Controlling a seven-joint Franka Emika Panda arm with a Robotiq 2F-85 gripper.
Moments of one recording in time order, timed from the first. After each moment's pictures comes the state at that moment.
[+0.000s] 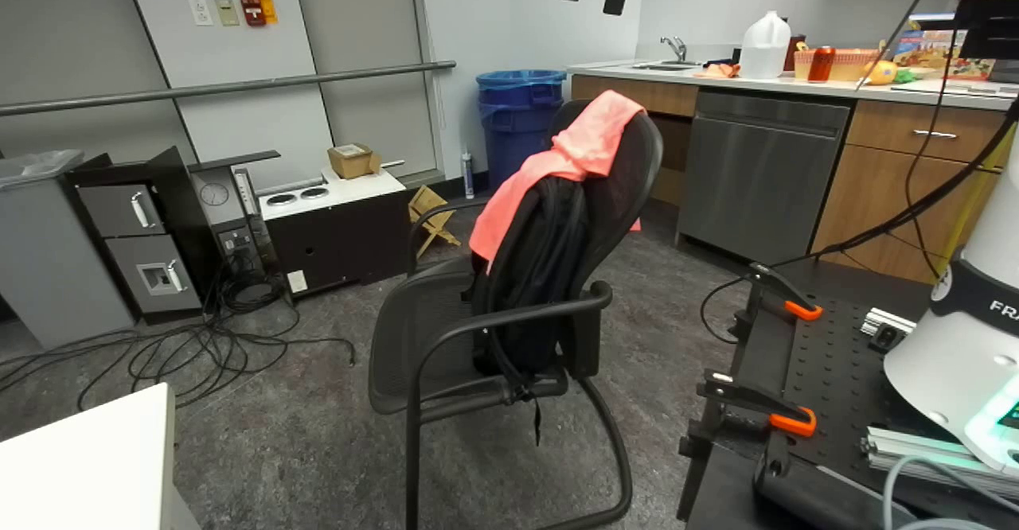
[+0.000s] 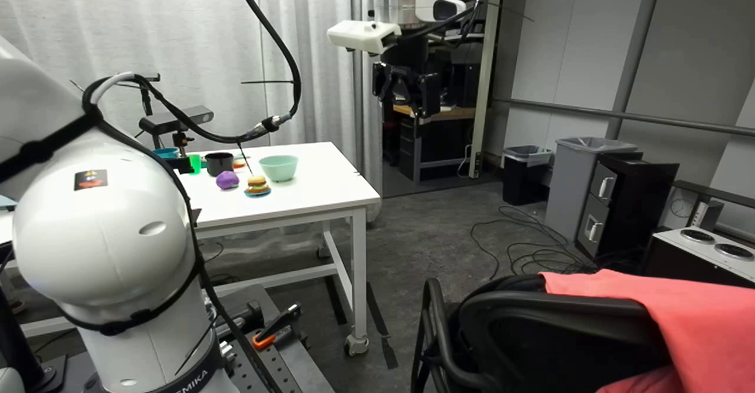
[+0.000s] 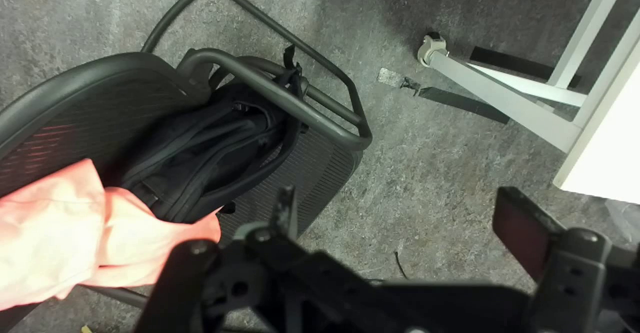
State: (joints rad) arm 0.01 -0.59 -0.02 -2.47 0.13 2.05 0.02
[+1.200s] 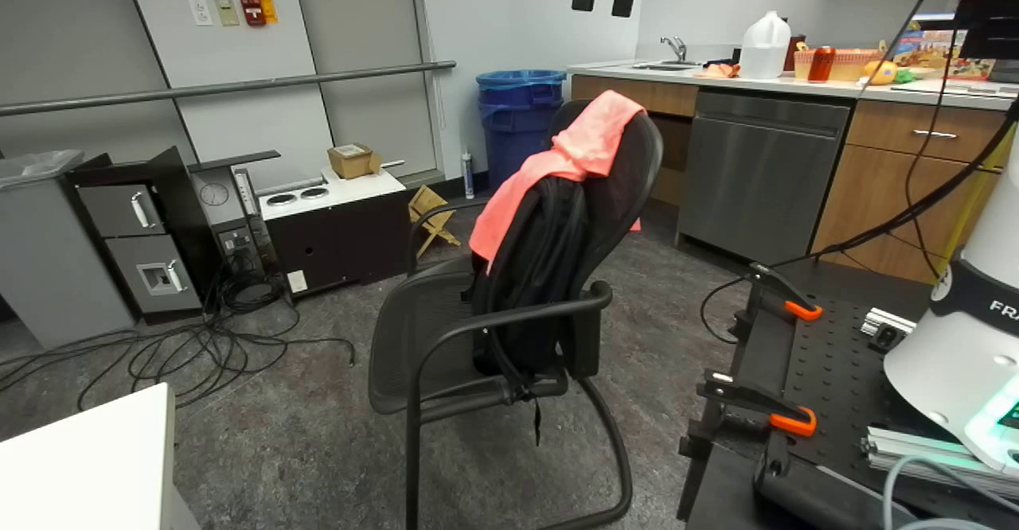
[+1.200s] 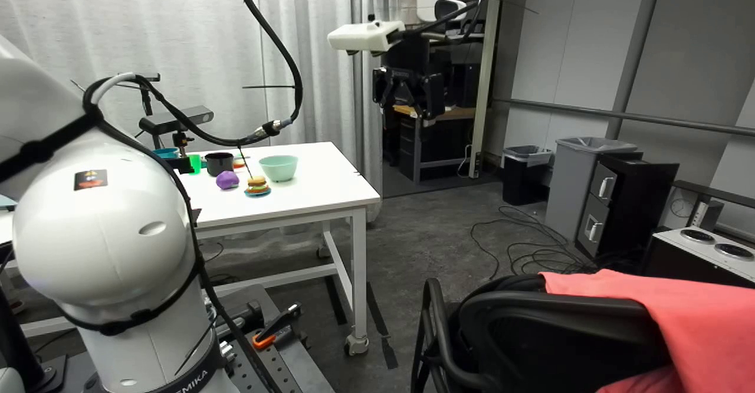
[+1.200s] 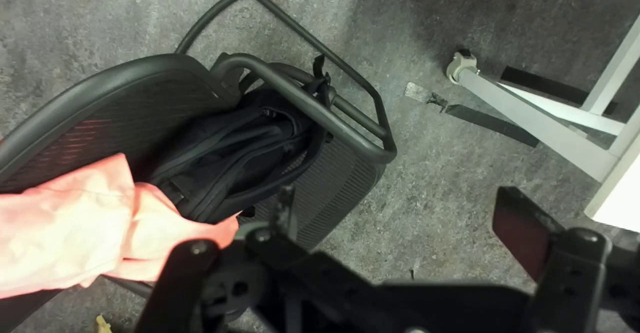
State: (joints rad) arm 0.01 -0.59 -0.01 -2.47 0.05 2.02 0.01
